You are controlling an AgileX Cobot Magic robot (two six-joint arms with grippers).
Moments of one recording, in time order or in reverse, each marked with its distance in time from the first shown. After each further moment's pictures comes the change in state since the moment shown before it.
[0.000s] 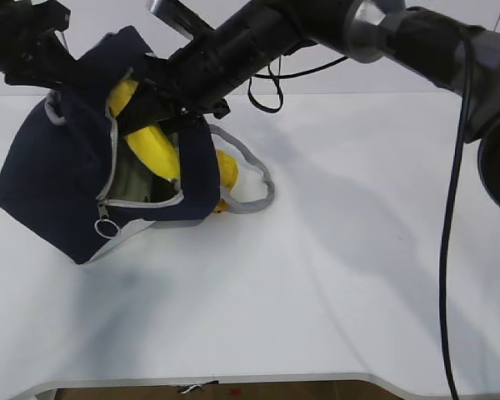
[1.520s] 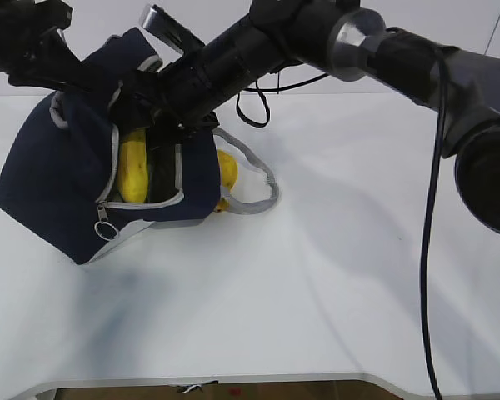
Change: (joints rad) left arm 0.000 0.000 0.000 -0.031 0.021 0.000; right arm 0.015 0.050 -0.016 0.034 -0.055 -0.010
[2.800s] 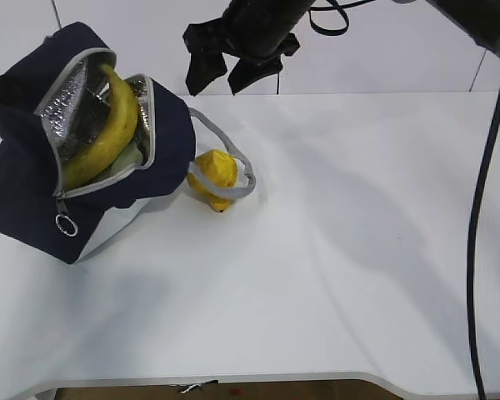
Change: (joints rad) left arm 0.205 0.000 0.000 0.099 0.089 0.000; right arm -0.054 -0.090 -0.167 -0.558 0.115 0.220
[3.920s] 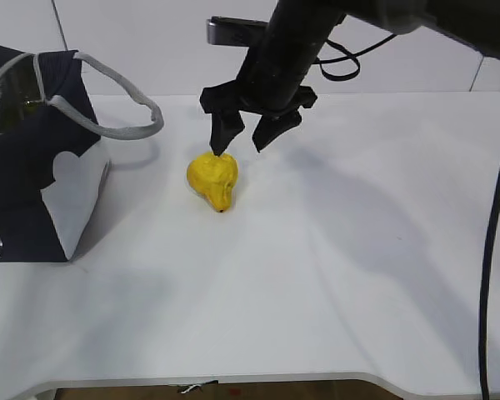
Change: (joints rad) left arm 0.142 0.000 0.000 0.226 0.007 -0.063; right arm 0.015 -0.068 0.275 -0.084 0.002 0.076
